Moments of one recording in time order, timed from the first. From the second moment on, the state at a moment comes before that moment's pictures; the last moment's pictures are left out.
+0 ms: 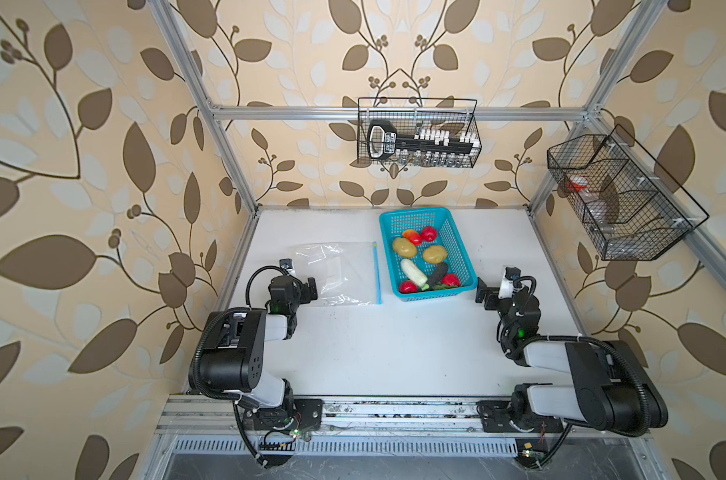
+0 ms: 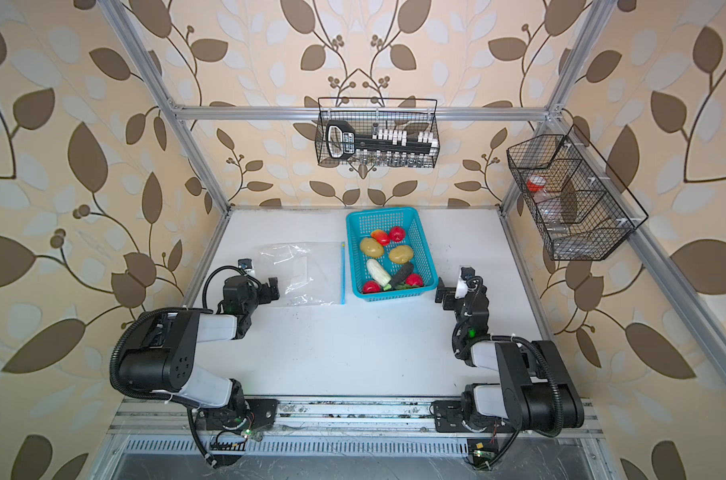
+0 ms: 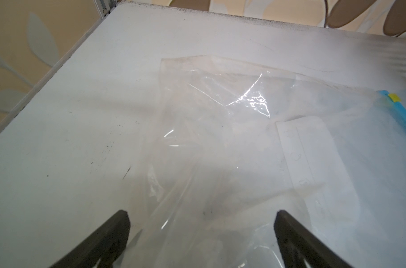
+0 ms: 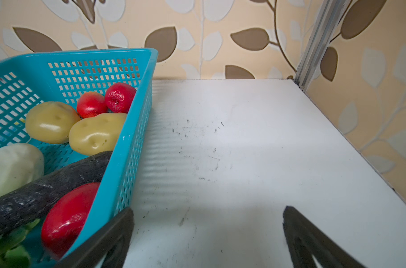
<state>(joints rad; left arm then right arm) 0.05 1.51 0.37 0.62 -0.04 -0.11 0.01 1.34 0.17 0.93 0.09 0.00</state>
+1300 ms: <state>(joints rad) 0.05 1.49 0.41 0.53 -0.05 -0.11 0.06 1.32 0.17 0.92 0.21 0.00</state>
